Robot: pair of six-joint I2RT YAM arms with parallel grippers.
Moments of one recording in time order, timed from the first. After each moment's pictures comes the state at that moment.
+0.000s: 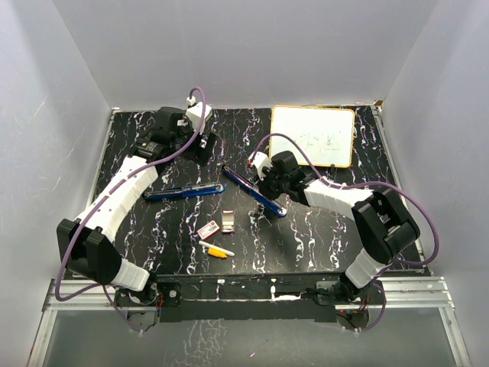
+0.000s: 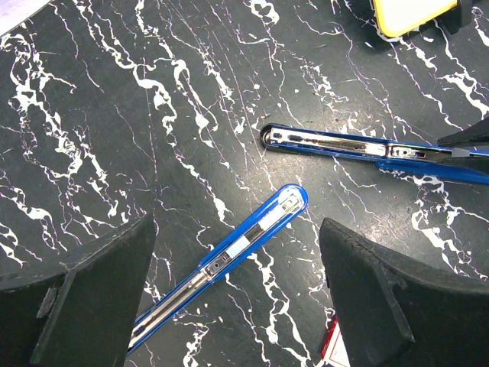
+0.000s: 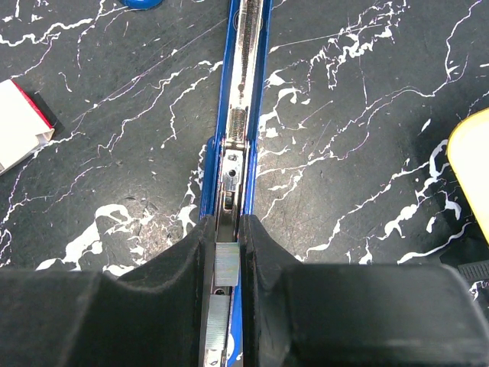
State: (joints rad) left arm -0.38 1.45 1.36 -0.55 0.09 0.18; right arm 0.58 1.63 0.92 -0.02 -0.22 -0.32
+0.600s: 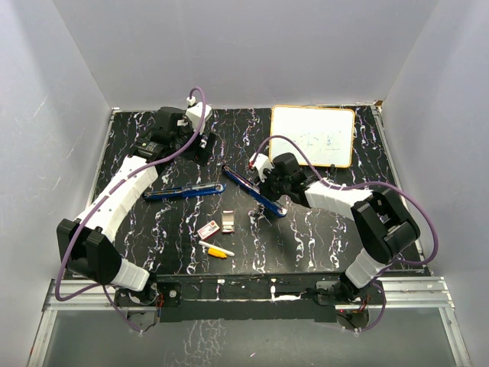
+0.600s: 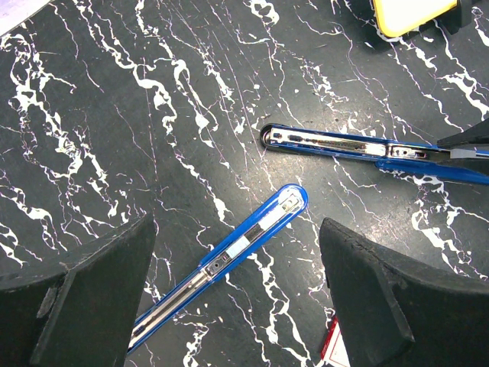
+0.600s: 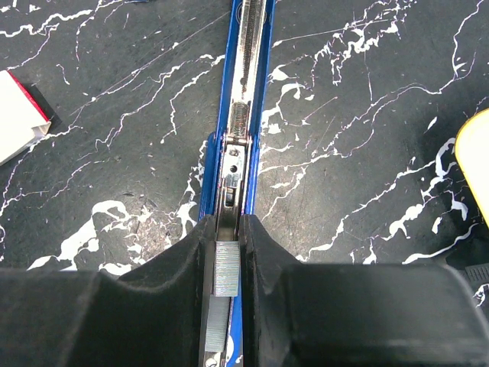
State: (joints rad) left arm -0.38 1.45 1.36 -0.55 0.09 0.18; right arm 0.57 1.63 0.89 0.02 -0.24 -0.33
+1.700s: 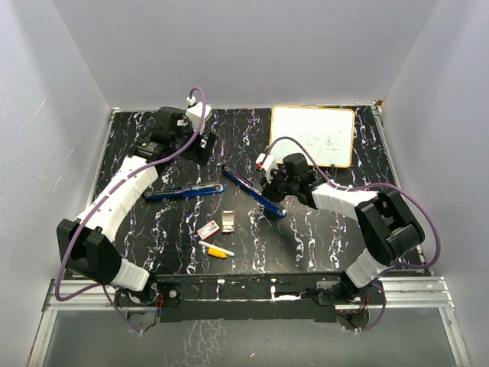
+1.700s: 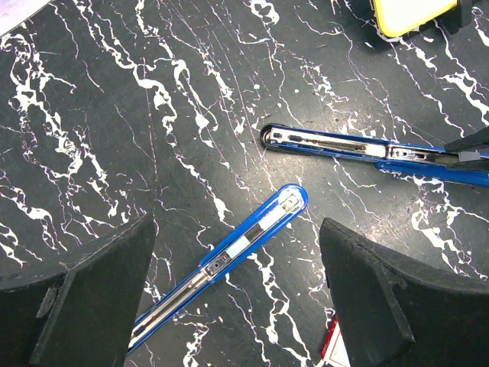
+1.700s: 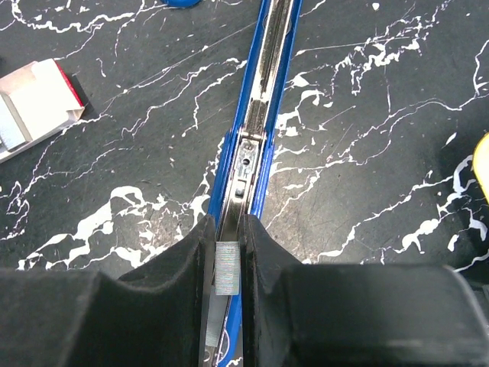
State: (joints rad) left arm -0.38 1.45 1.36 -0.55 0.09 0.18; right arm 0.51 1.60 0.82 0.10 -0.42 -0.37
